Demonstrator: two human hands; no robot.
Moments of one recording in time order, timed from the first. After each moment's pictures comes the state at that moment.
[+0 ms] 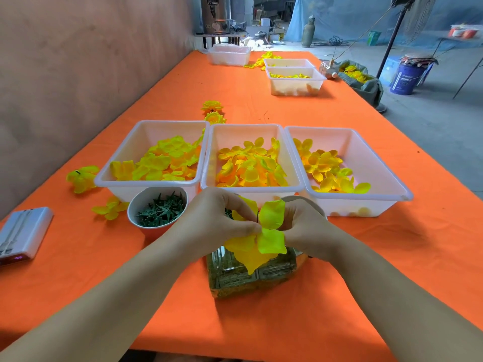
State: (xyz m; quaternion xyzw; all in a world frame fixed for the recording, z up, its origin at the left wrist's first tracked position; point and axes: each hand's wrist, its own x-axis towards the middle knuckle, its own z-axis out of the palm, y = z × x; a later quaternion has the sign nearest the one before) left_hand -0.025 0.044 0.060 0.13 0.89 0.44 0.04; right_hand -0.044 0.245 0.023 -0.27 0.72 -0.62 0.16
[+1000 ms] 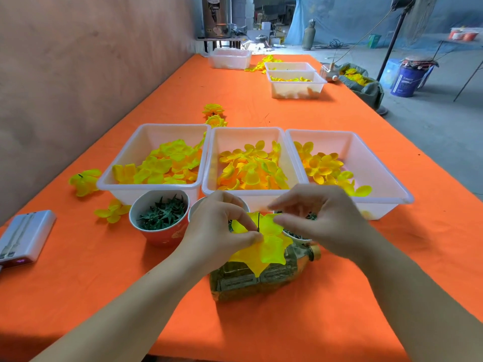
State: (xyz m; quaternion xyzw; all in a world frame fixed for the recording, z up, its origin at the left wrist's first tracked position) left_hand -0.016 0.051 0.044 0.10 0.91 0.40 -0.04; right_hand -0.029 0.264 0.052 -0.25 0.81 -0.52 -0.06
